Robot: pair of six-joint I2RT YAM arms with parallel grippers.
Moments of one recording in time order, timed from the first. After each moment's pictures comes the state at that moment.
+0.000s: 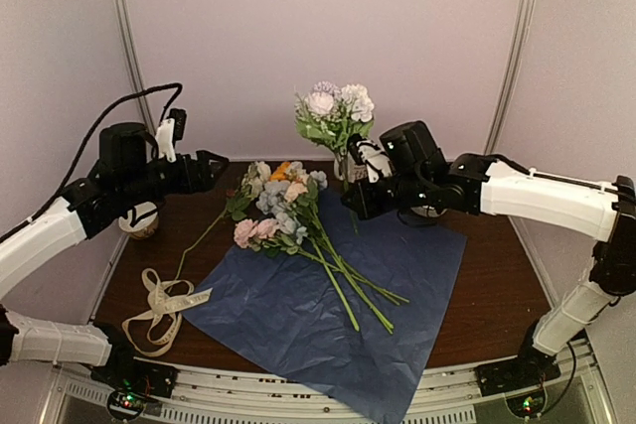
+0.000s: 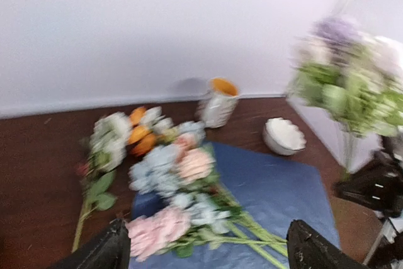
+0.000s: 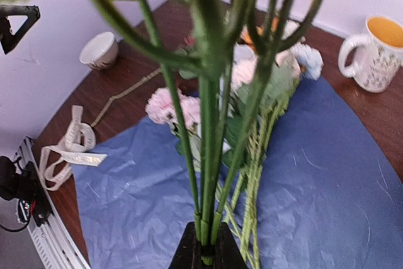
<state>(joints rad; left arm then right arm) -0.58 1.03 0.95 -0.14 0.07 -0.34 0.88 1.55 1.33 -0.34 0.01 0.32</state>
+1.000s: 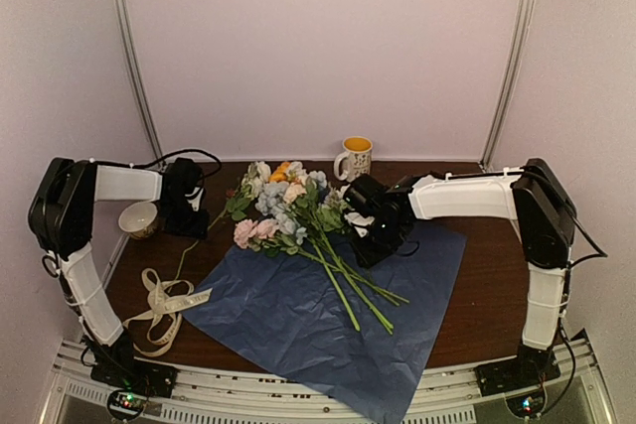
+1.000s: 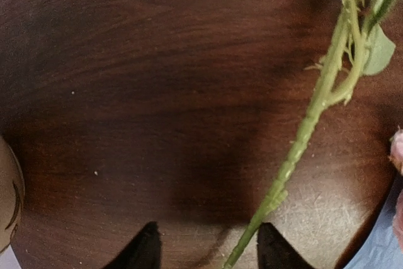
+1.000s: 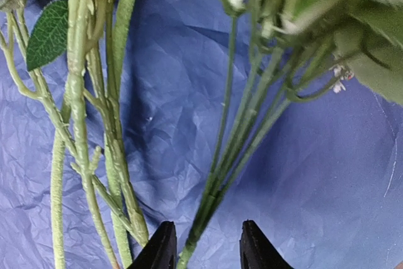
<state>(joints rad) -0.24 1.83 1.13 -0.50 -0.13 -0.15 0.79 1.97 1.43 -0.71 0.06 0.21</state>
